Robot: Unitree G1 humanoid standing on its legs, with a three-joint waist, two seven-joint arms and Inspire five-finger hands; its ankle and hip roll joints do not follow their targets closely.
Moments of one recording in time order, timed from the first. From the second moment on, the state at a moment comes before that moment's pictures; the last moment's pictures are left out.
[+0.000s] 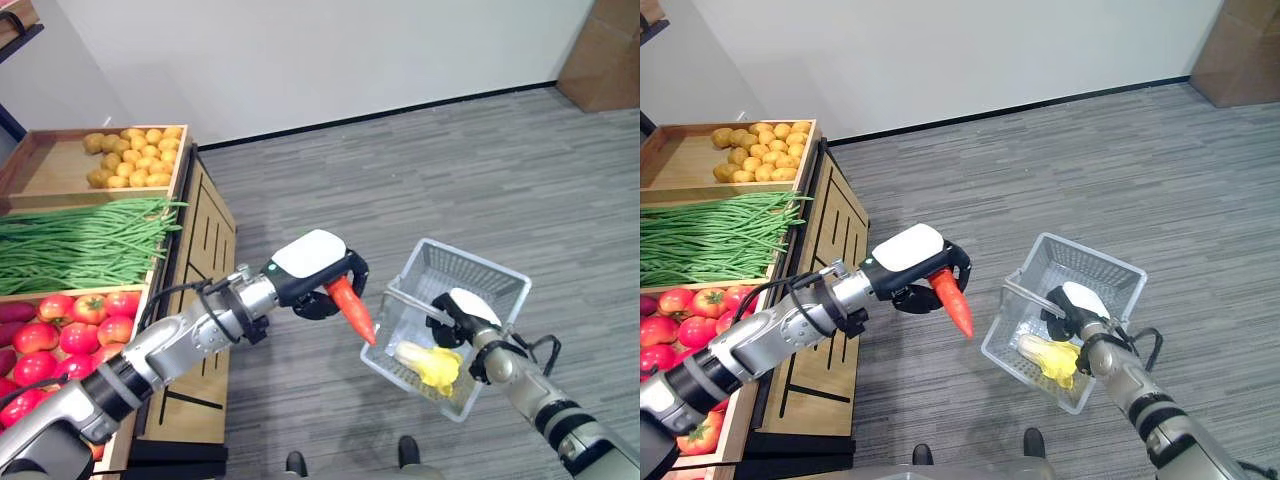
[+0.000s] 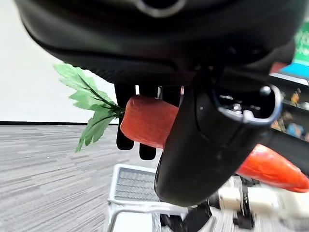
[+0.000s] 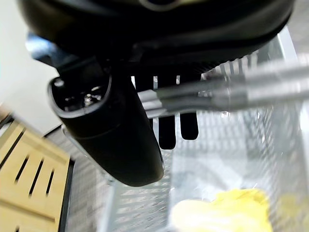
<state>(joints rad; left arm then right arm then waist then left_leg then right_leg) -0.53 0.86 -0.77 -0.06 0.32 -0.35 0.03 -0.32 -0.67 0.56 0.70 -0.32 -0.07 -0.15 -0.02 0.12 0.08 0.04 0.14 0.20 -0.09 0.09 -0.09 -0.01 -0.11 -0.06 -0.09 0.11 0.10</state>
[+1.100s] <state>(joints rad) -0.39 0.53 -0.73 0.49 0.64 -0.16 0.06 -0.46 -0.52 0.62 0.35 -0.10 0.00 -0.09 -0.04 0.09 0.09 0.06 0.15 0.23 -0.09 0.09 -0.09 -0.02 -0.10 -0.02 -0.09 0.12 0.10</state>
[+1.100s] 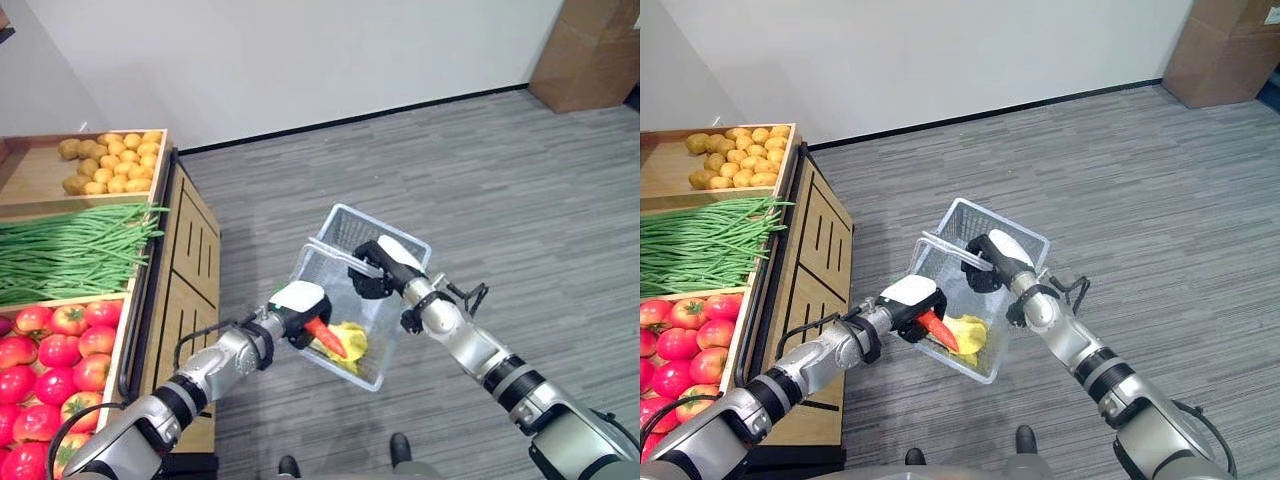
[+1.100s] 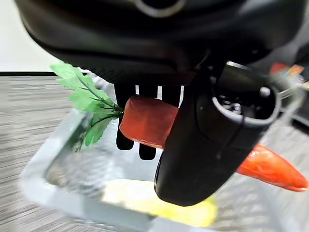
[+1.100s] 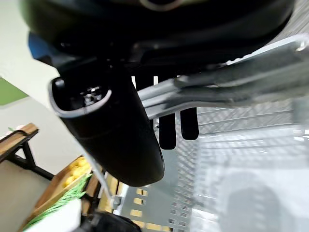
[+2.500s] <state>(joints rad) -0.05 0.52 -0.53 0.25 0.48 -0.17 0.09 -0.18 -0.50 0.44 0.42 -0.01 0.02 -0.07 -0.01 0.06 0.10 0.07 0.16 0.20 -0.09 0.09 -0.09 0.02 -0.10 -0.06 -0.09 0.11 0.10</state>
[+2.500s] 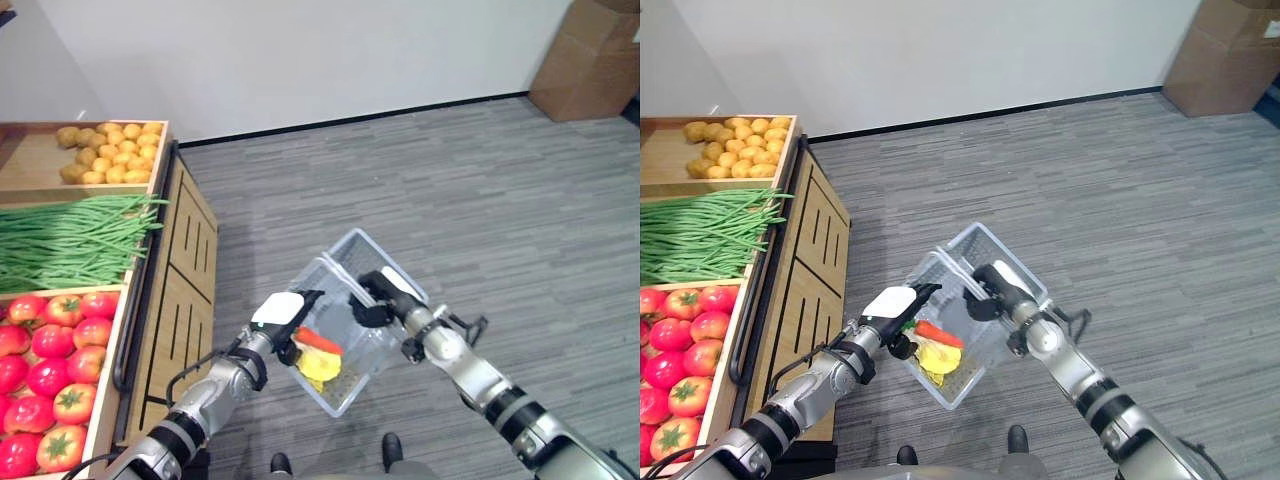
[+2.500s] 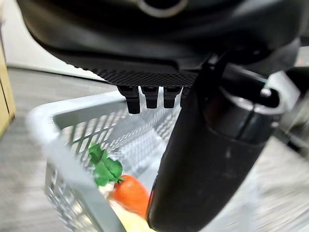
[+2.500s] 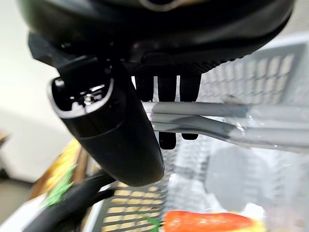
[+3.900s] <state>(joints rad) 0.08 0.26 -0.15 1.22 0.17 -0.06 0.13 -0.02 -0.36 0.11 1.31 -0.20 -0.01 -0.22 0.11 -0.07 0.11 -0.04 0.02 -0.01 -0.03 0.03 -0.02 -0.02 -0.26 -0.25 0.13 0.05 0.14</state>
